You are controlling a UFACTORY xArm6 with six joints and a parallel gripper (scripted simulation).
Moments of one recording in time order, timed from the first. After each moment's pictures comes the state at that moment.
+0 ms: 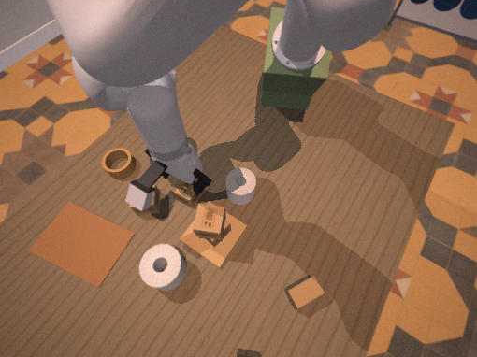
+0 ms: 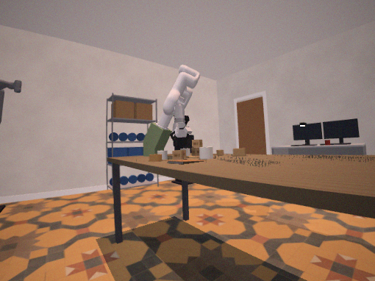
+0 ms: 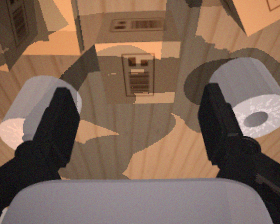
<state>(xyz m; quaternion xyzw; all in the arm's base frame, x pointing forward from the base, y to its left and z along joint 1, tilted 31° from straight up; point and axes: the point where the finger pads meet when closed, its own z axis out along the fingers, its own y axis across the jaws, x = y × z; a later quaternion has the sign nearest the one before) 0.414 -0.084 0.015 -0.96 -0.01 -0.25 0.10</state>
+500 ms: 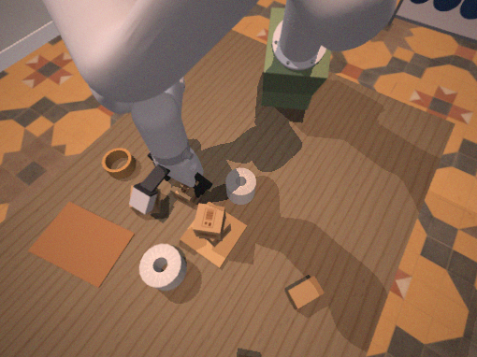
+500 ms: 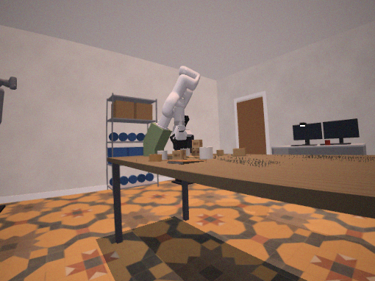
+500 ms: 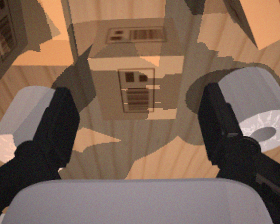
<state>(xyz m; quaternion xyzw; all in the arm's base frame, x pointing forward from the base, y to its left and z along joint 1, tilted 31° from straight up) 0.423 -0.081 -0.002 -0.96 -0.01 -0.24 0.10</state>
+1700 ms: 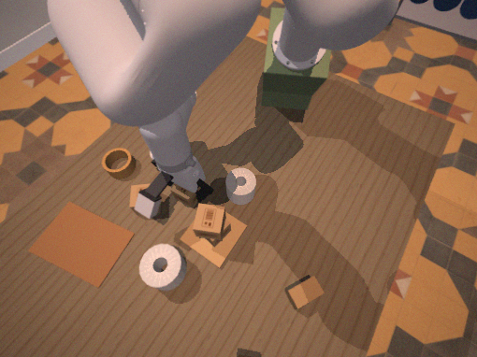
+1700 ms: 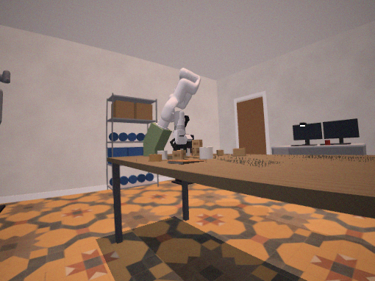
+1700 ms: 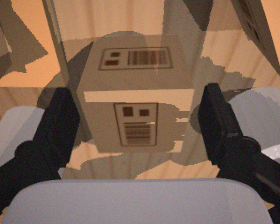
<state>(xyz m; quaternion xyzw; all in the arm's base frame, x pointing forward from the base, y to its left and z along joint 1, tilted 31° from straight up) 0.437 -0.075 -0.028 -0.96 -0.01 -0.25 0.10</state>
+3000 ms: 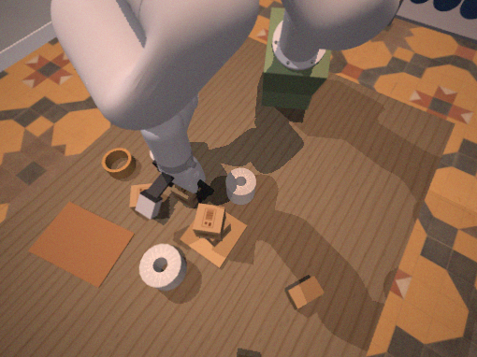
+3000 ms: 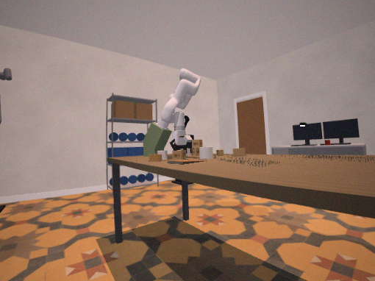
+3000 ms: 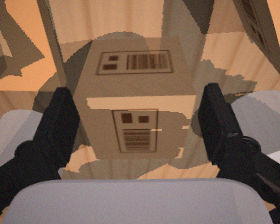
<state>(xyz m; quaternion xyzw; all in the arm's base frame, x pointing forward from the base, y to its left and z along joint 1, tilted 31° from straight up) 0.439 -0.074 -0.034 -0.96 -0.01 -0.25 0.10</state>
